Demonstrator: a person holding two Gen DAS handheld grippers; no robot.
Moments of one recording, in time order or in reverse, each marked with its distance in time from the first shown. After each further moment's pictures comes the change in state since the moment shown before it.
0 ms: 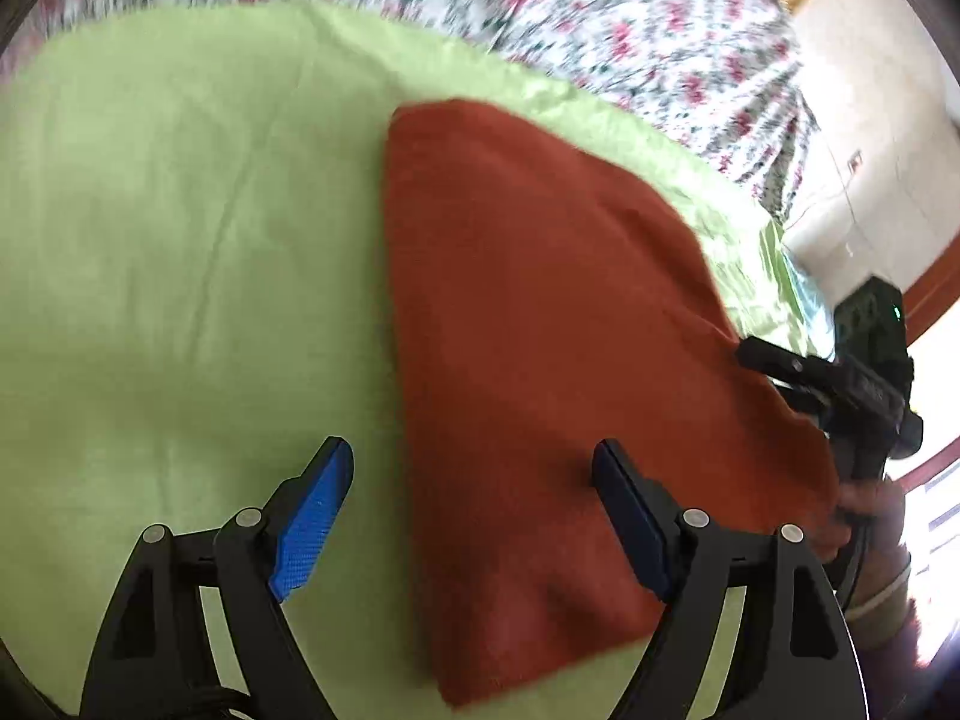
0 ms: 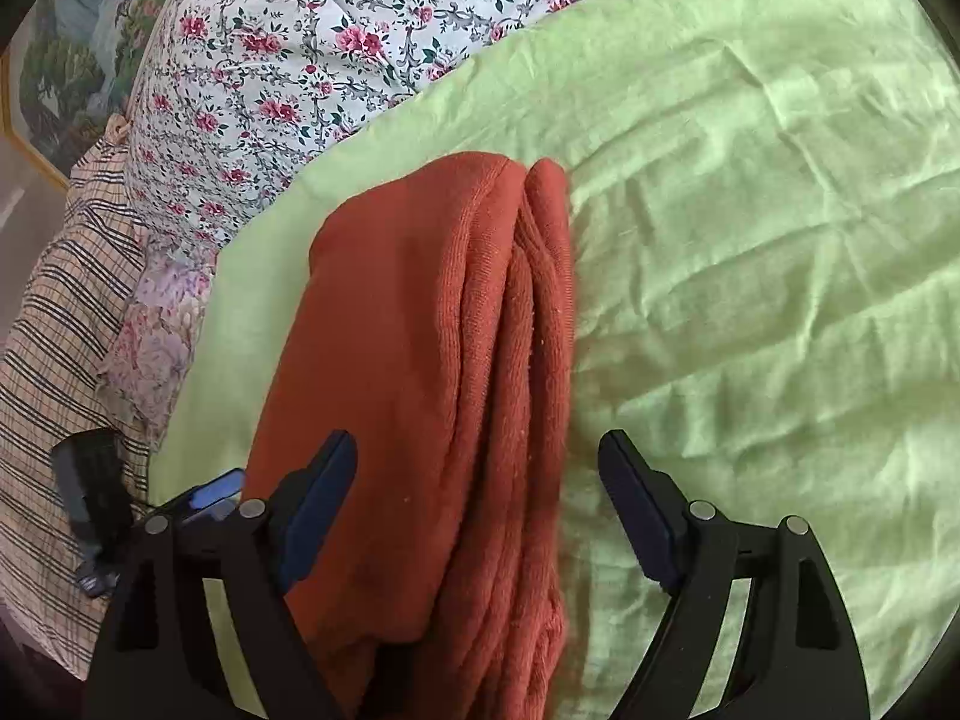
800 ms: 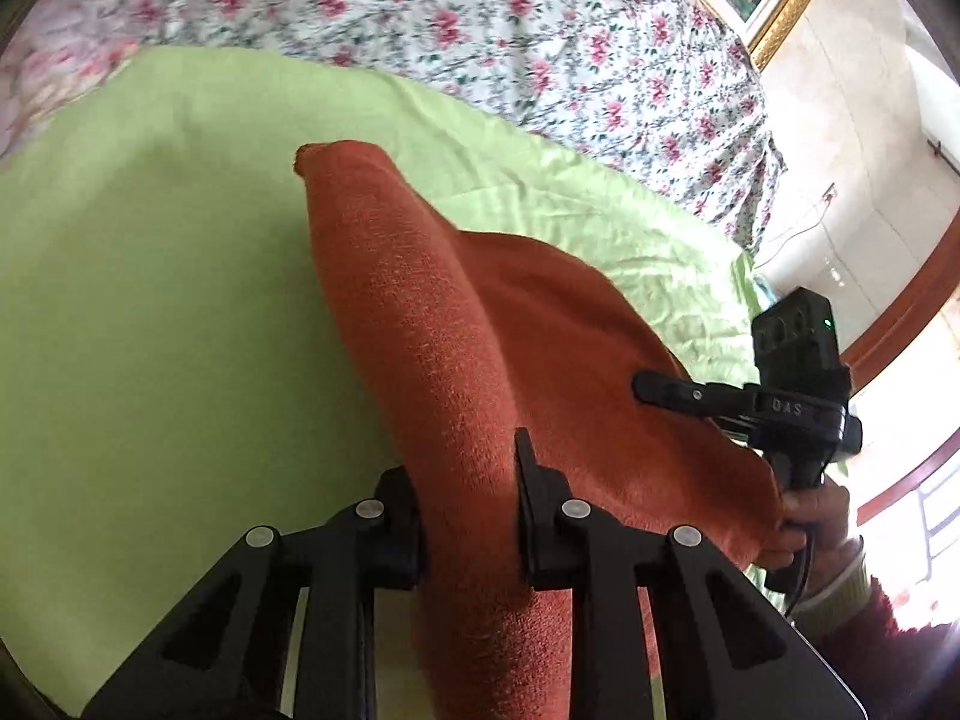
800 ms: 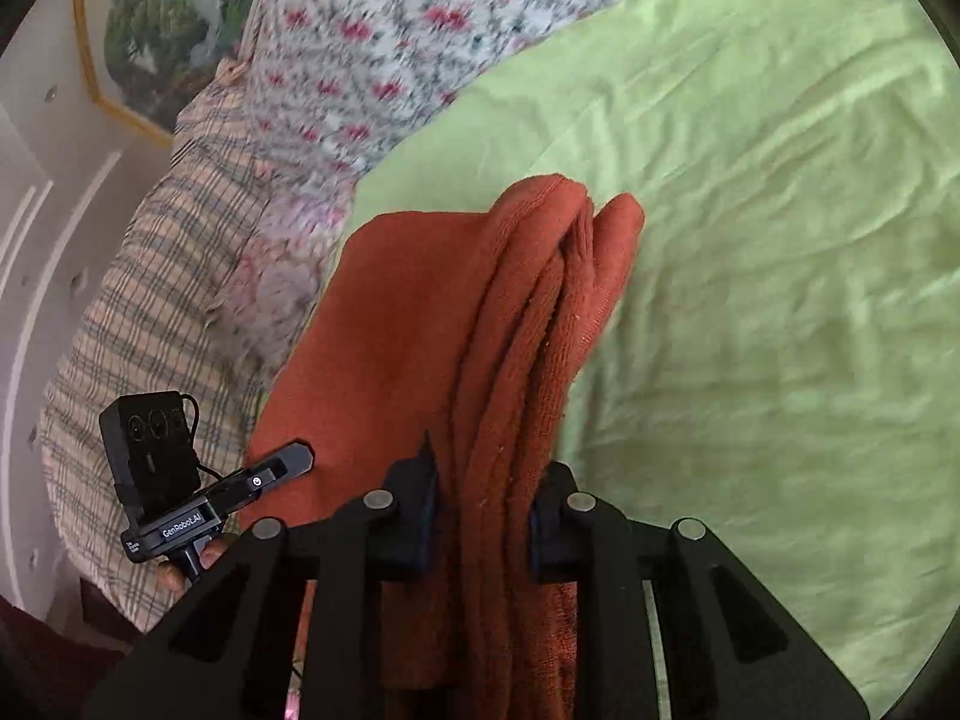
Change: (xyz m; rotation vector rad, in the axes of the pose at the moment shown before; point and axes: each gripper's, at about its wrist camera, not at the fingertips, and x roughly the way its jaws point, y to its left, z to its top) left arm -0.135 0.034 -0.075 0.002 -0.144 0.022; right arm 0.036 0.097 -0.060 -0.064 0.103 0.299
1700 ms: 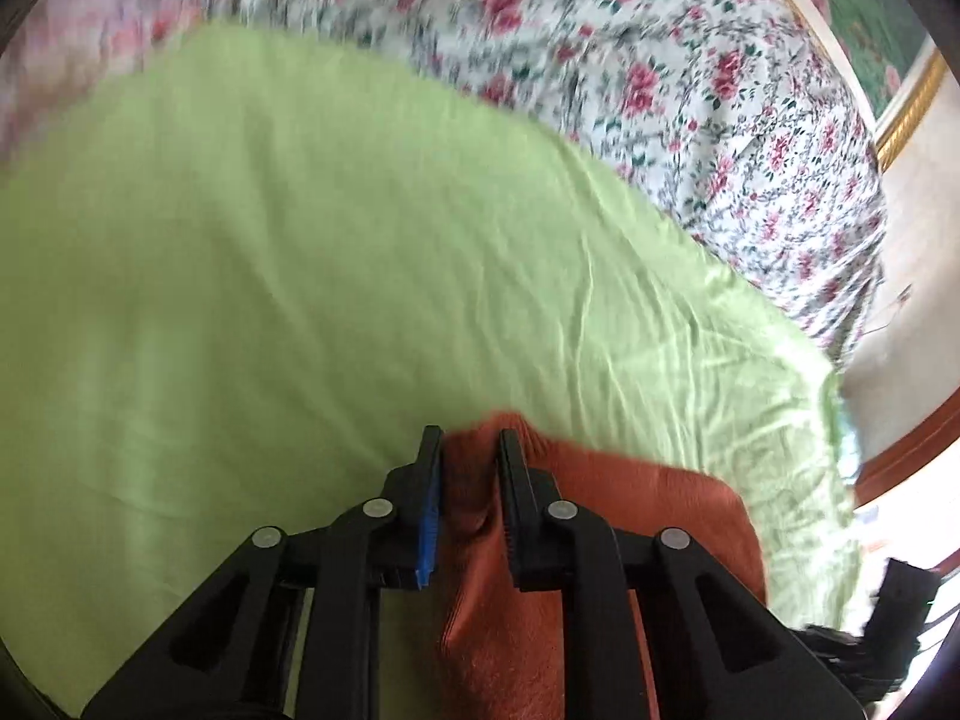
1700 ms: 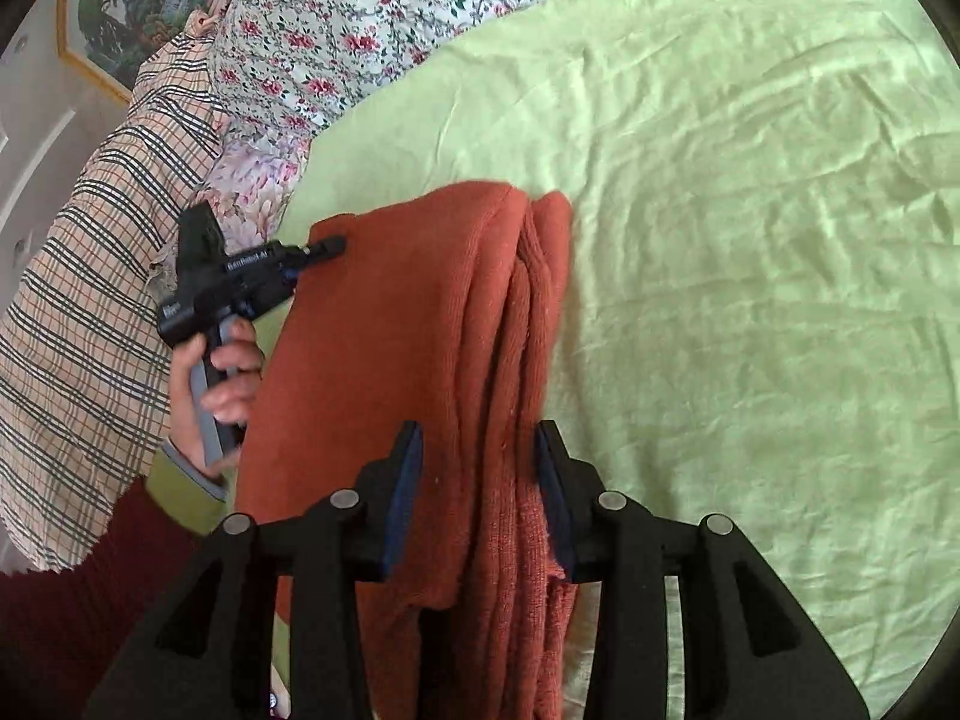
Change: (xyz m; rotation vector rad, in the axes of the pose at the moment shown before) left arm 0.061 0.114 0.129 -0.142 -0.064 0.120; right arm 0.000 0.030 -0.026 -0.041 0.017 -0.211
